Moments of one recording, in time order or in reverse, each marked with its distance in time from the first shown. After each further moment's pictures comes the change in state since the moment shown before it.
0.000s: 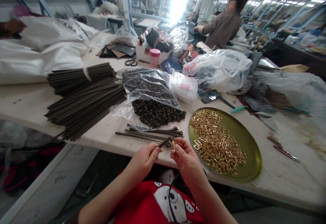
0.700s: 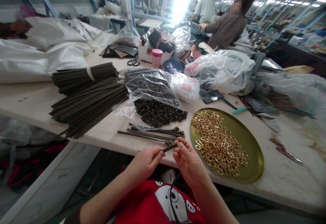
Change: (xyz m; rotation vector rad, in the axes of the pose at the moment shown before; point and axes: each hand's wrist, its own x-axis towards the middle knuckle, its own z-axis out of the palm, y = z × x) left_hand -0.002 -0.001 -0.001 0.129 -0.115 0.040; right_hand -0.004 -0.008 0.009 0.164 0.100 0.128
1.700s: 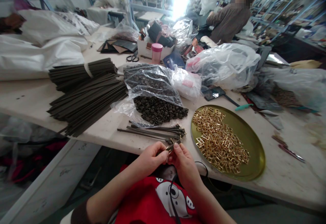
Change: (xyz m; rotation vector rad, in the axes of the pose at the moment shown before) left_hand 0.012 0.002 0.012 -0.505 -0.071 -0.136; right_hand 0.007 0.028 -0.018 -0.359 -0.175 -0.092
